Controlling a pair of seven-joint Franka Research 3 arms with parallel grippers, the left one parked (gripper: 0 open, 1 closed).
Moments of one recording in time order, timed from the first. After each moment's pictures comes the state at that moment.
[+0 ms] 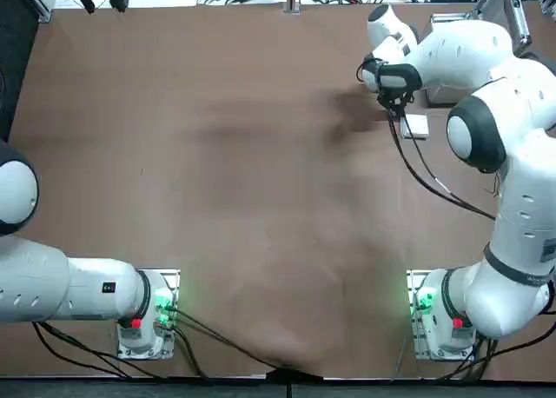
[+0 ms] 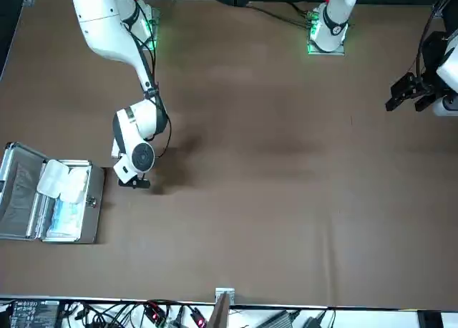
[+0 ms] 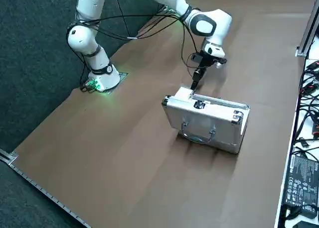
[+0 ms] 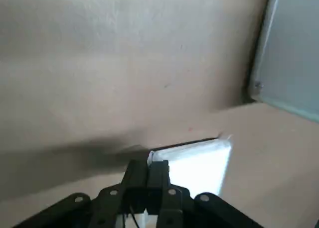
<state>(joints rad) 0.49 0.66 -0.20 -1.74 -0.28 1.95 0.50</state>
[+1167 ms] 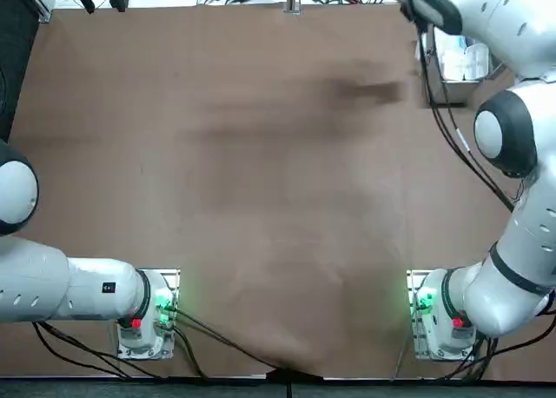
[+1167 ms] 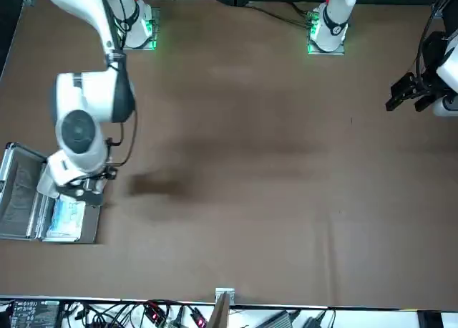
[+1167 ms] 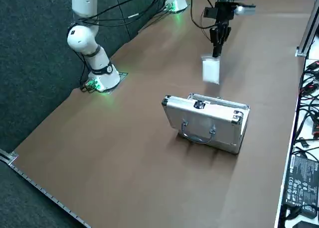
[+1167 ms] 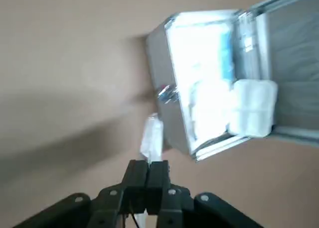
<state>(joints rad) 0.45 0.50 -0.26 -1.41 -0.28 1.76 0.50</state>
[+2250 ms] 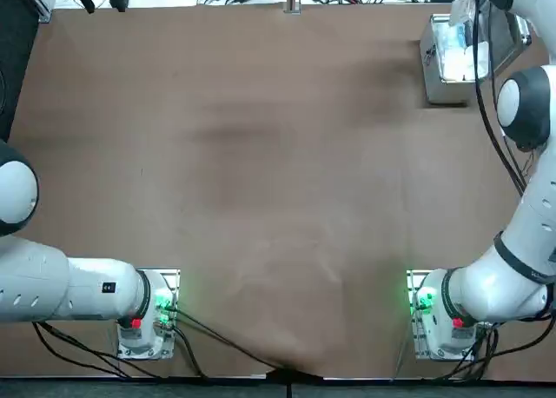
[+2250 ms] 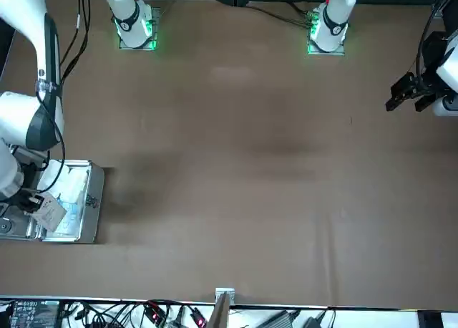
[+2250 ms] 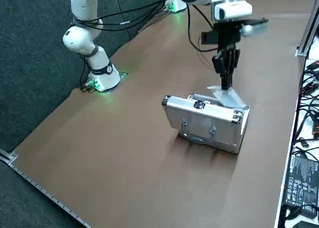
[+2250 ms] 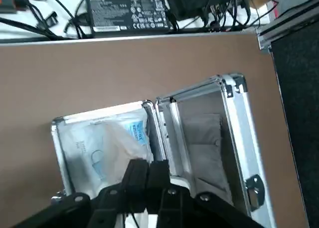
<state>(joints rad) 0.14 0.57 -0.27 -1.29 -0.28 2.03 0.23</state>
